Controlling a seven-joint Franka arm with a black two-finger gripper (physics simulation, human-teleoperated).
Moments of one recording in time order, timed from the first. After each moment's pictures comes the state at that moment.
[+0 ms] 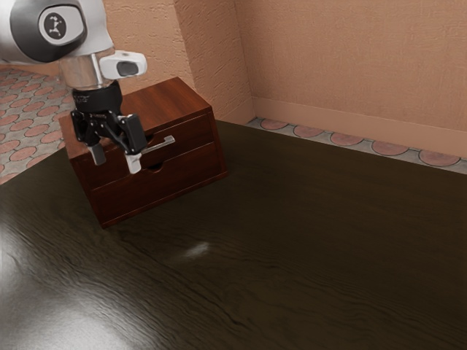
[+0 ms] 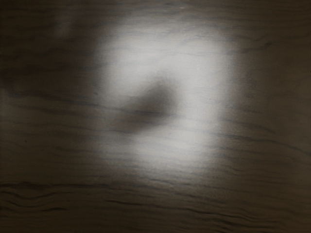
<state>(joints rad) 0.24 0.10 0.00 -1.29 0.01 1.28 0.14</state>
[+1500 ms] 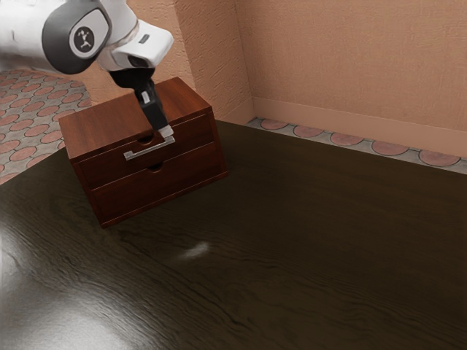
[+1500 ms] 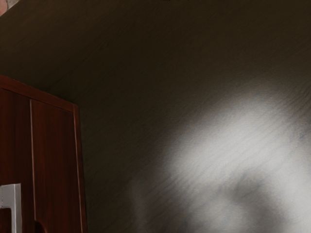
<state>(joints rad) 0.24 0.13 -0.07 -1.30 0.09 1.75 0.79</state>
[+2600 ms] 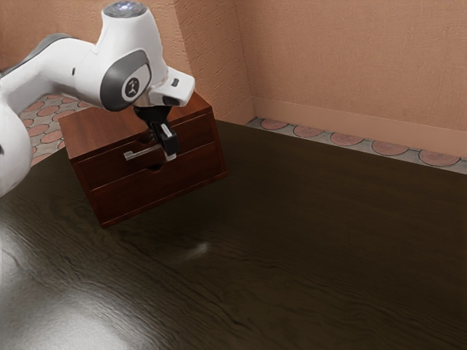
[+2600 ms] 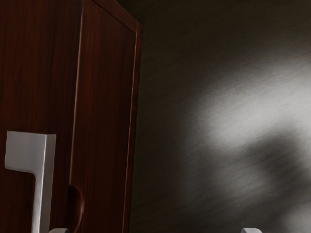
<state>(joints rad) 0.27 0.33 -0.06 -1.27 0.27 1.82 0.57</state>
